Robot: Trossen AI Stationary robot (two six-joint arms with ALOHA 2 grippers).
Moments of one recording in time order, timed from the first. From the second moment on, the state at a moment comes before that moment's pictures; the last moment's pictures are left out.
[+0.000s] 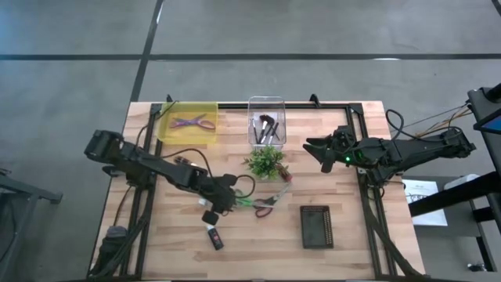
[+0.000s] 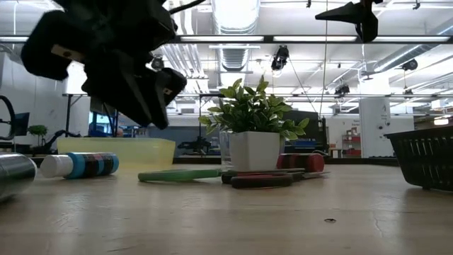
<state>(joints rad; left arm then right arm) -0.23 1.57 0.80 -0.13 0.13 0.14 0.21 0.77 0.70 -0.09 0.58 0.76</state>
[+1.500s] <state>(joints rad) -0.24 1.81 0.80 0.04 0.03 -0.08 0.21 0.77 0.70 -0.13 0.54 0.76</state>
